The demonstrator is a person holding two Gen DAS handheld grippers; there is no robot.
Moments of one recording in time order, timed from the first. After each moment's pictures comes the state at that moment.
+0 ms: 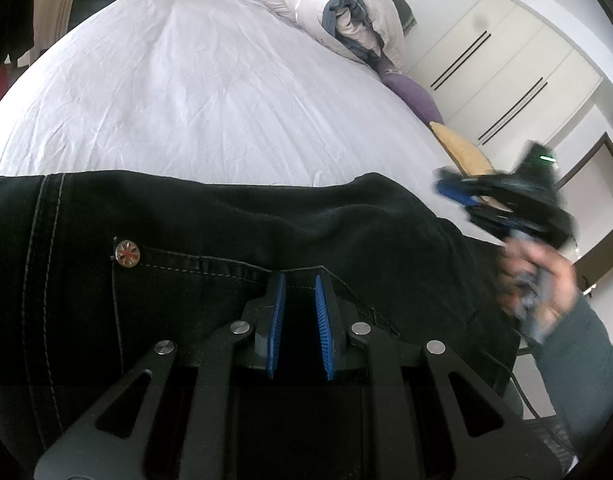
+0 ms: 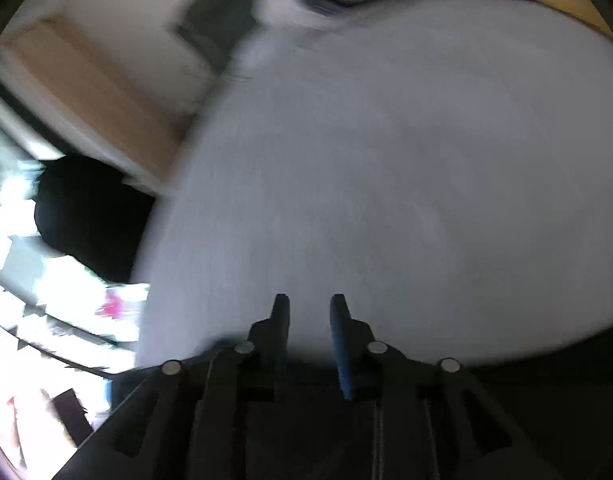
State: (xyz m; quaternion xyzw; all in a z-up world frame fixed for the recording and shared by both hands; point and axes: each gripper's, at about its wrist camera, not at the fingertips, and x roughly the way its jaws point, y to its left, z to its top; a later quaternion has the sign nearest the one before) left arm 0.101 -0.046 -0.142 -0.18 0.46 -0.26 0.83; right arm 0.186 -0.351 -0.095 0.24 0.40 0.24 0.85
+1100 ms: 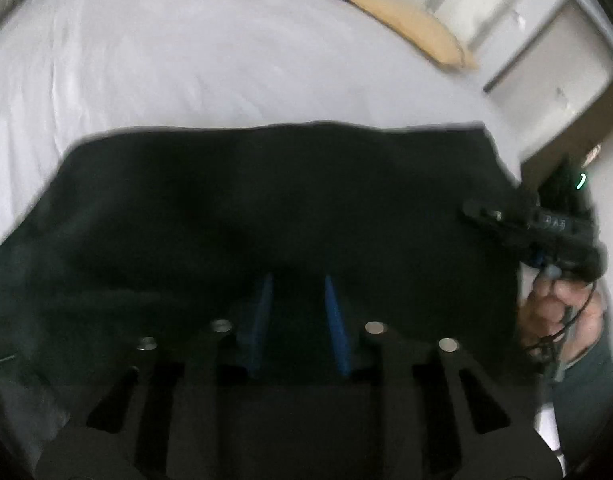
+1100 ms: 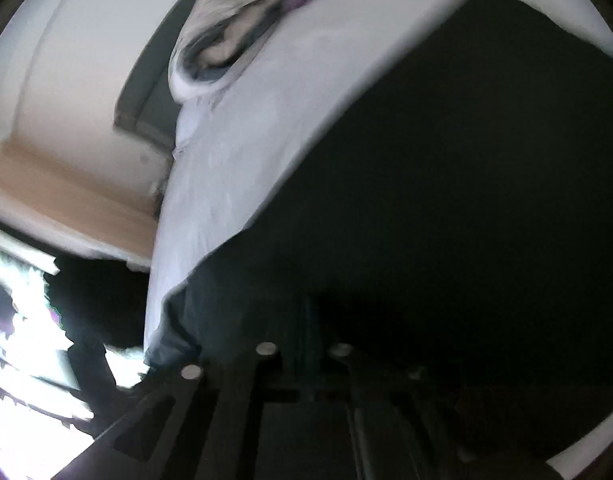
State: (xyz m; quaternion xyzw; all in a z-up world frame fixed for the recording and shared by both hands) left arm 0.125 -0.252 -0.136 -0.02 0.54 -0.38 0.75; right arm 0.035 -0.537 -0.183 0.45 0.37 0.11 0.81
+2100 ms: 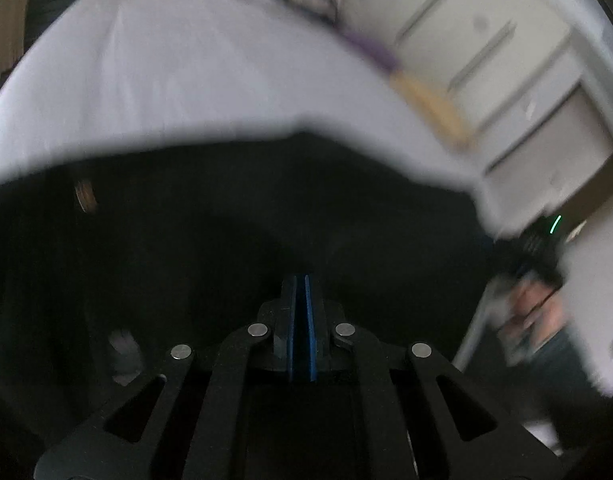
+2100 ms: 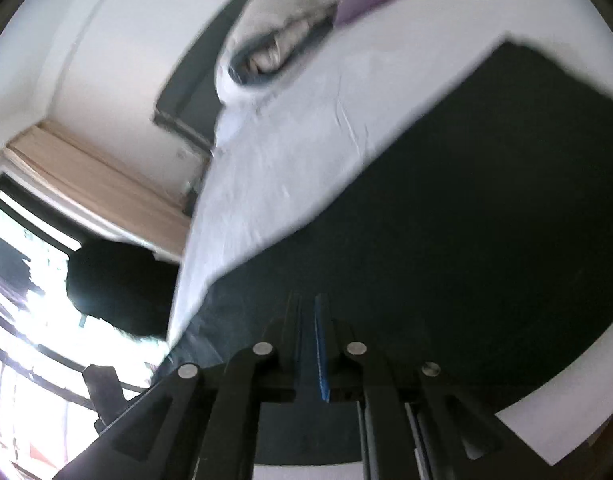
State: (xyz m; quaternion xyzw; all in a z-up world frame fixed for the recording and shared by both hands) left arm 0.051 -0.050 -0.140 -0.10 0.50 -0.32 0.80; right arm -0.020 -0.486 -0.150 0.38 0.35 0.14 0.84
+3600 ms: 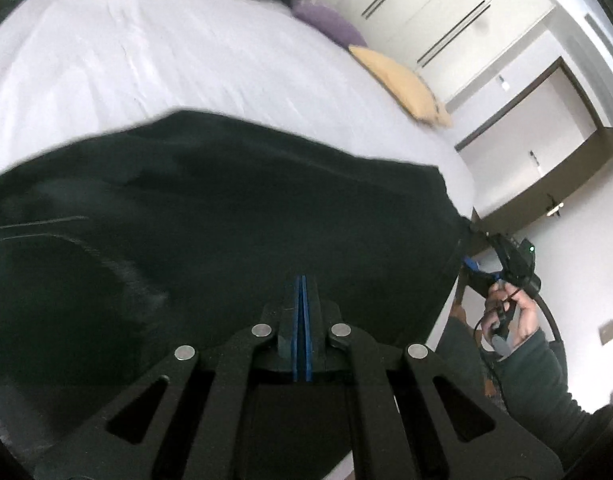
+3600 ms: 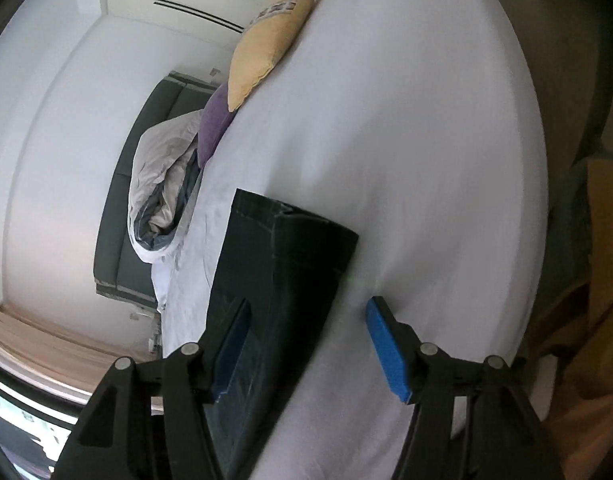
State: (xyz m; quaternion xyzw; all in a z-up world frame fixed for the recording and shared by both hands) left arm 0.038 -0.104 -0.104 -0.11 0.51 -0.38 0.76; right arm -0.088 -0.660 -0.196 0.56 0.22 -0.08 0.80
